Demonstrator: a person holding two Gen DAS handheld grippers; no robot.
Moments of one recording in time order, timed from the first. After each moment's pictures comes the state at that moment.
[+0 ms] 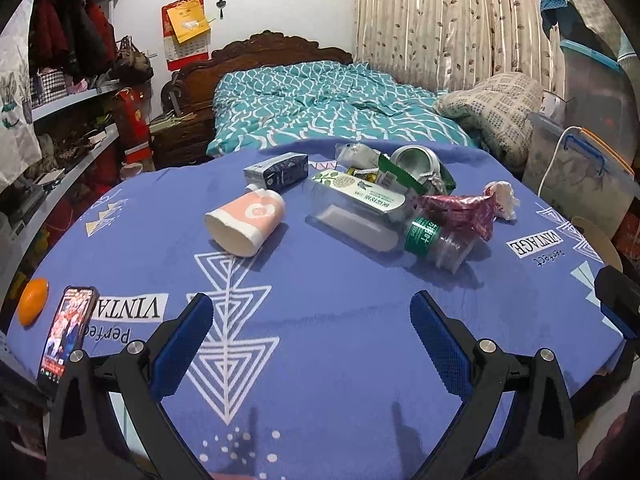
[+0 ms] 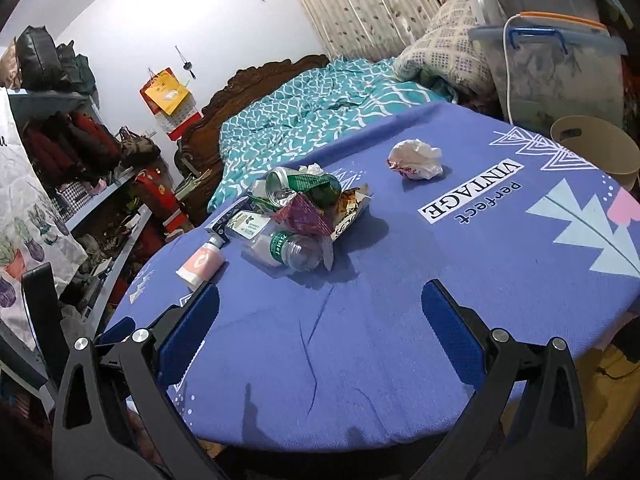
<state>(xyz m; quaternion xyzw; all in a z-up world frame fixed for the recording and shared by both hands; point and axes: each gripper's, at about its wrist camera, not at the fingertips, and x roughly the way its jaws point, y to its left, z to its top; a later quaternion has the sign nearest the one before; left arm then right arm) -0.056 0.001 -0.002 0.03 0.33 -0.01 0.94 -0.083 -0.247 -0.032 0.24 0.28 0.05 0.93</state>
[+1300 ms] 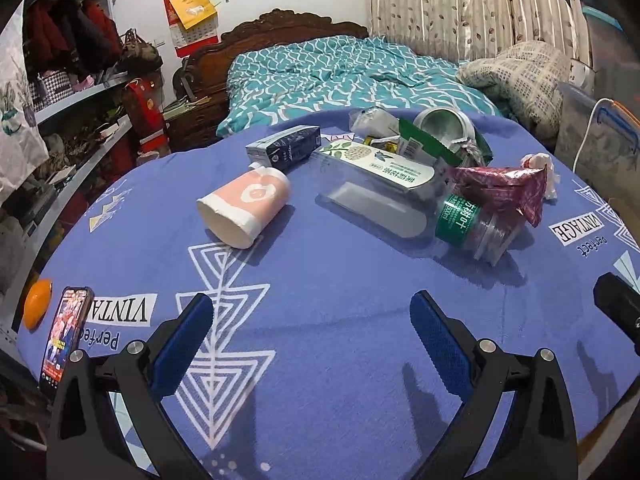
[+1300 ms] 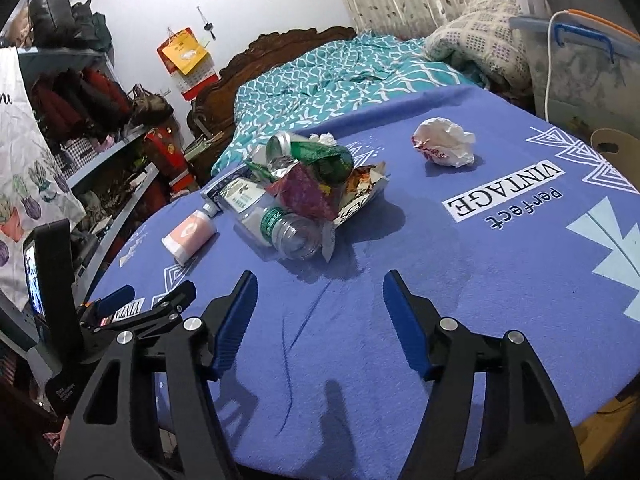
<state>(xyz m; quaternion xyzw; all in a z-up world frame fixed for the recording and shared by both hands) -0.013 -0.016 -0.033 0.07 0.37 0.03 0.92 -0.032 -0.244 -0.056 0.19 0.32 0.09 0.92</state>
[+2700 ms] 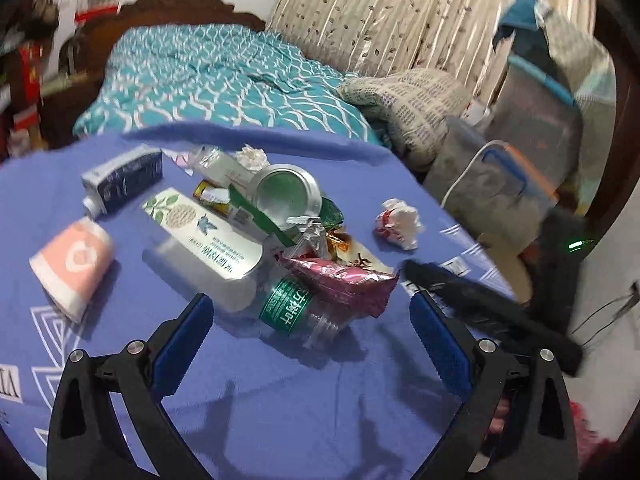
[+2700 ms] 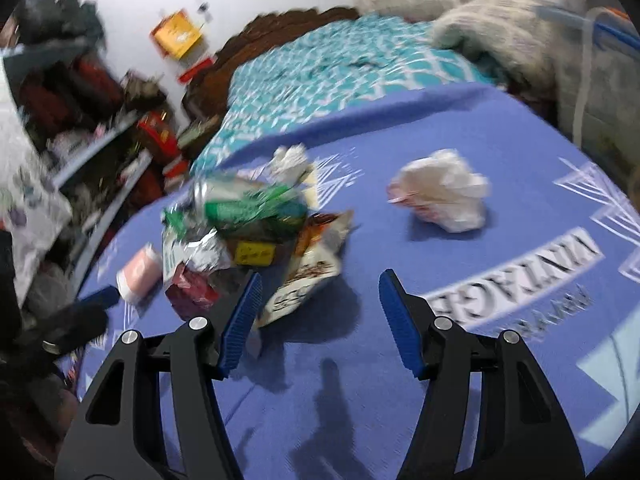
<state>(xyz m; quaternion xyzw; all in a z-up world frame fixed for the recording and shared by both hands) 0.059 -0.051 0.001 -0.08 0.39 -0.22 0.89 0.096 -0.283 -0.065 0.16 0.37 0.13 0.91</state>
